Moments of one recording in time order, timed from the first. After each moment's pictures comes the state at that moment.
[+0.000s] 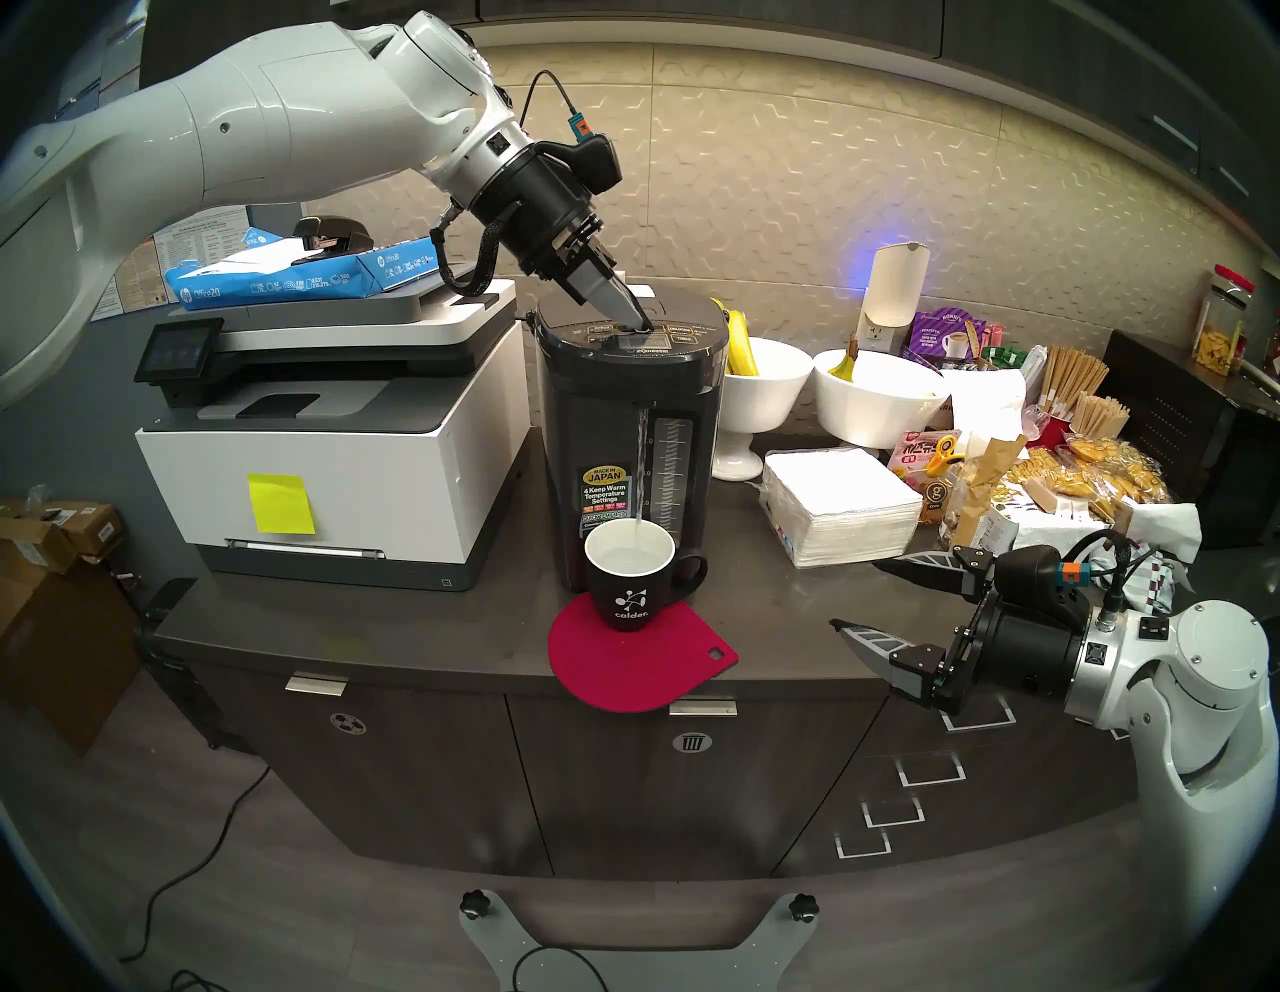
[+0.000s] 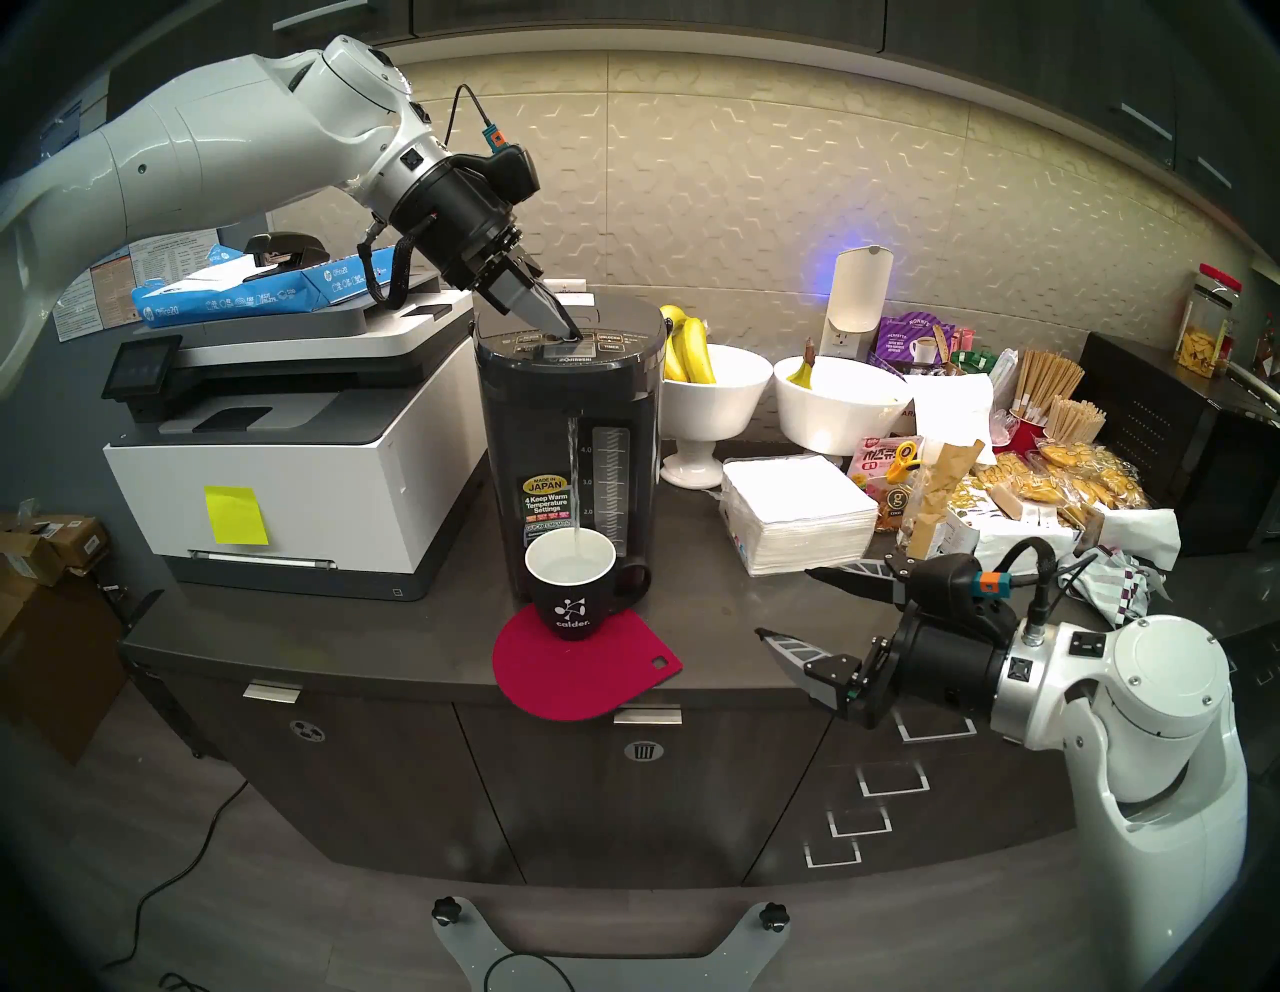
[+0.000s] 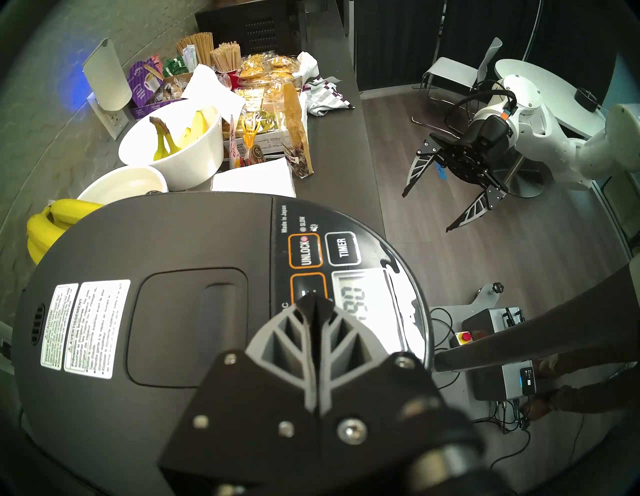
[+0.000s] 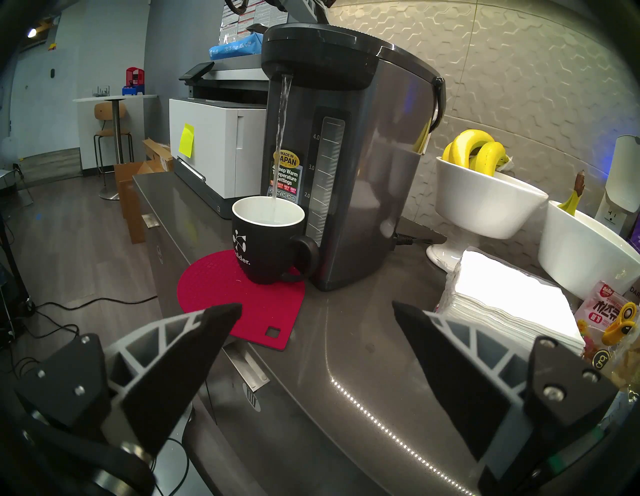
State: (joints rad) left arm -0.56 -1.08 0.42 -0.99 -1.20 0.40 -1.34; right arm -2.02 -1.04 2.07 -2.39 0.35 0.54 0.88
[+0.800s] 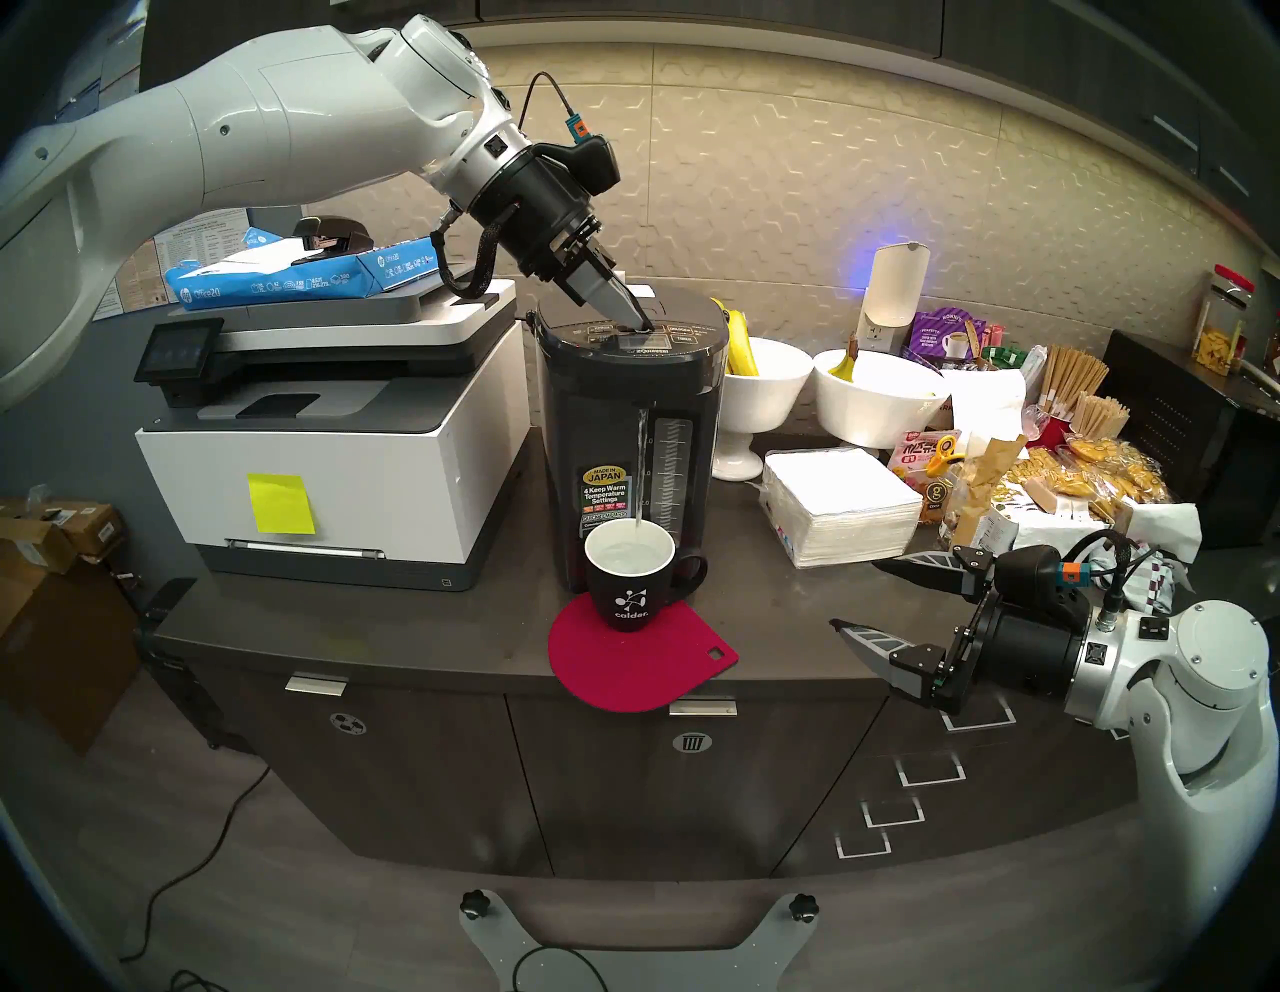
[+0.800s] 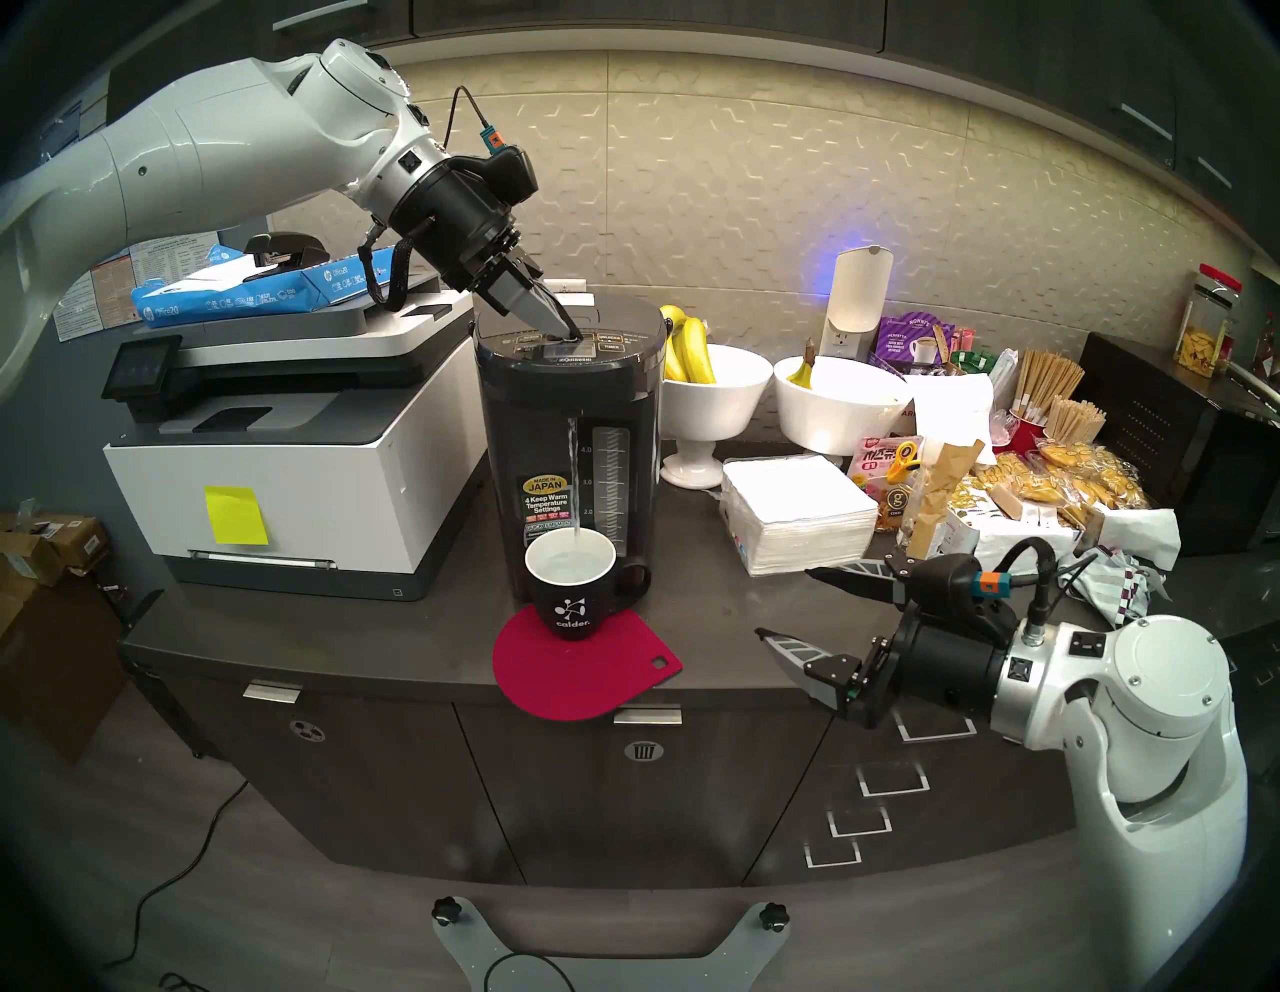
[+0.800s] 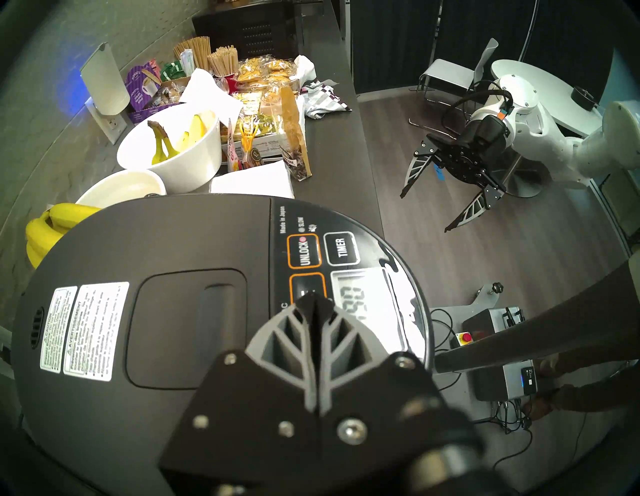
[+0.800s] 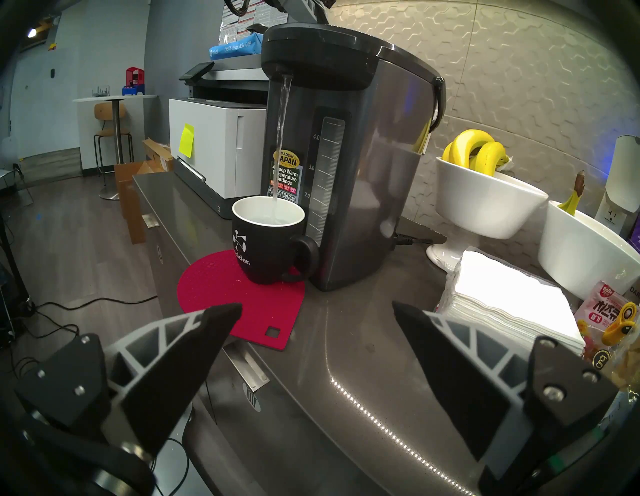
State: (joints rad) left arm -0.55 -1.08 0.42 -0.98 -1.21 0.38 -1.34; right arm -2.02 -1.04 2.07 -2.39 0.35 0.54 0.88
